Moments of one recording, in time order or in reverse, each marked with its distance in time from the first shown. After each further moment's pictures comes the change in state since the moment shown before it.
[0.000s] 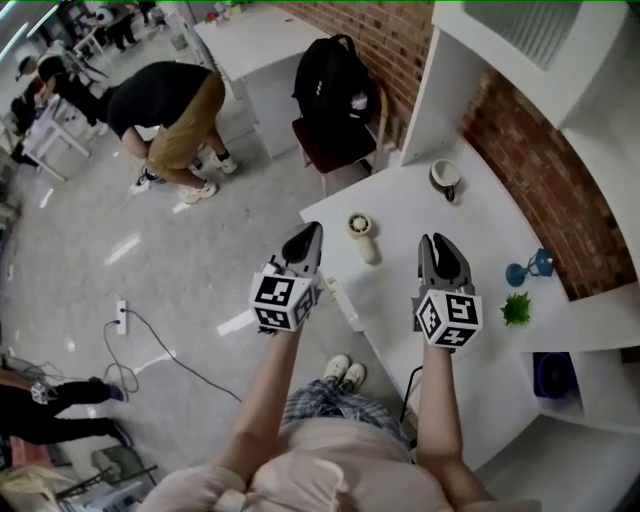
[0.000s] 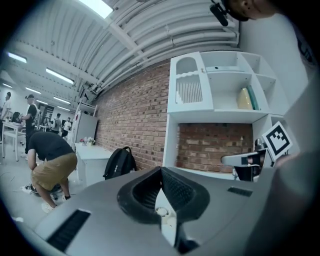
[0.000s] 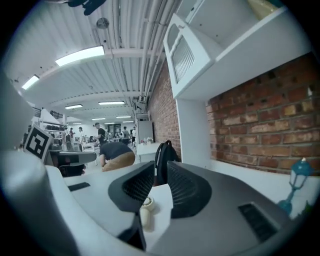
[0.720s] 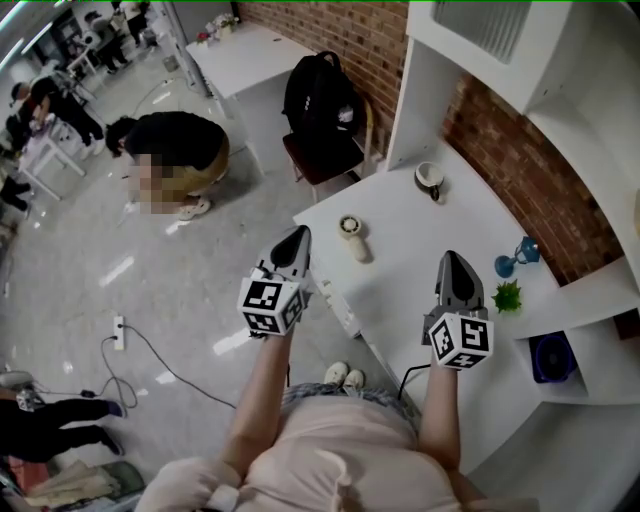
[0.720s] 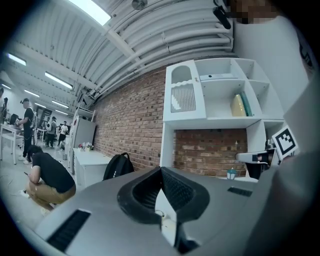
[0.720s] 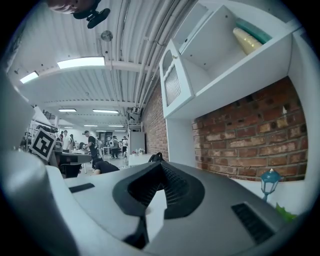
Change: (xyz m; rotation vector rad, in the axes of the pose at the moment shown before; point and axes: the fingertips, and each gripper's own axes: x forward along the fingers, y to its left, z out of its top) left arm -0.042 -0.019 0.030 0.020 -0.055 -0.021; right arm -0.100 -0.019 0.030 -0.009 -0.148 -0.111
